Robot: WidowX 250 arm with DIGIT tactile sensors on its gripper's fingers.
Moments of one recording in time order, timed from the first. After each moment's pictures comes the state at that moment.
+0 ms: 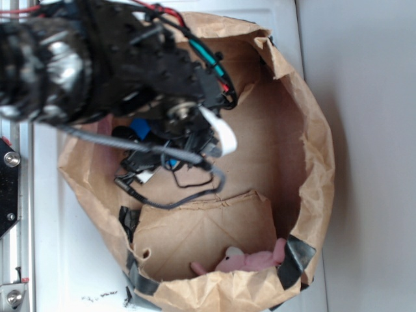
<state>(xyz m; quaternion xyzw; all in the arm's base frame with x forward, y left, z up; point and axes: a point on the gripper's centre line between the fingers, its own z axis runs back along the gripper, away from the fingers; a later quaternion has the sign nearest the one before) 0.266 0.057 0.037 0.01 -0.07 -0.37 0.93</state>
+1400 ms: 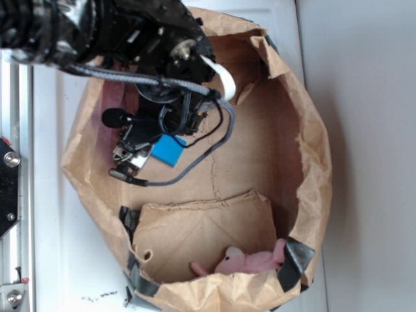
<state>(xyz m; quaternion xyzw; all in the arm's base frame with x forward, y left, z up) 0.253 0.061 0.036 -0.05 -0.06 -0.29 0.95</state>
